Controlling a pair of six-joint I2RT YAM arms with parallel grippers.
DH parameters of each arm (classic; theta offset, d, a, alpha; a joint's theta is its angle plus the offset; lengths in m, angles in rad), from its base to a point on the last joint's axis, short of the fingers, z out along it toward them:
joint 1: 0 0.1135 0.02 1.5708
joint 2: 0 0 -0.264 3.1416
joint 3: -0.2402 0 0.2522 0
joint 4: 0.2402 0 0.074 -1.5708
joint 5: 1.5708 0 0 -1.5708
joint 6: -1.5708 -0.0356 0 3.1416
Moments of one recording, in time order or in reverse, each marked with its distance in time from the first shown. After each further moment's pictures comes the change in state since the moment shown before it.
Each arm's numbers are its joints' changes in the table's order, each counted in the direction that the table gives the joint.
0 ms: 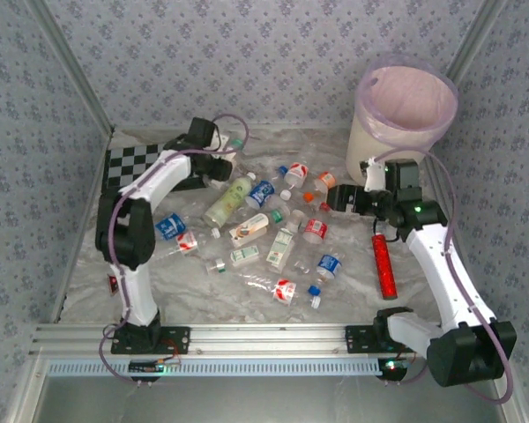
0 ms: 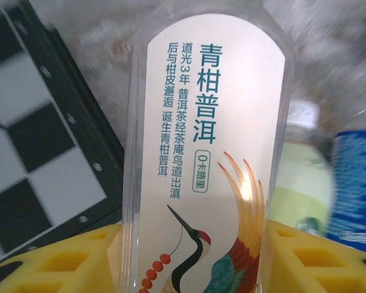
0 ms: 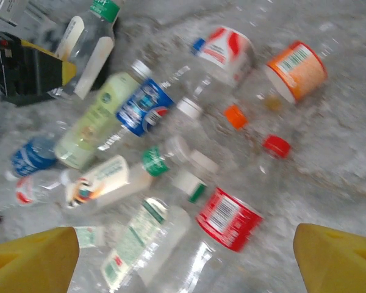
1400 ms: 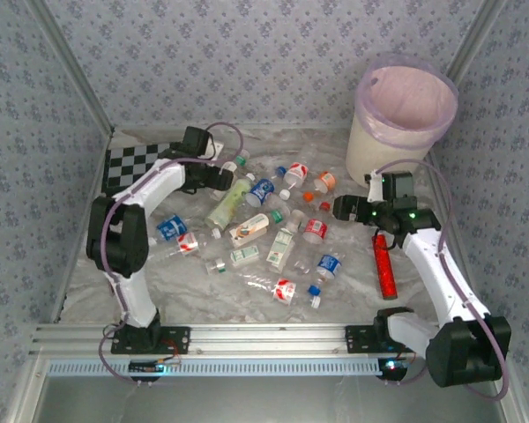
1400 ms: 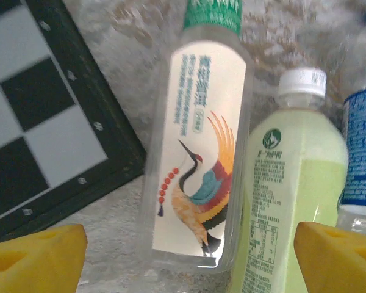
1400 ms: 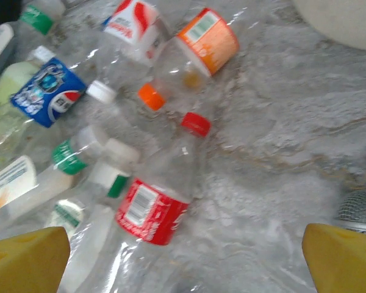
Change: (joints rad) left arm 0.042 -0.114 0.061 -0.001 0.027 -0.023; right arm -0.050 0.044 0.154 0.068 0.249 0.105
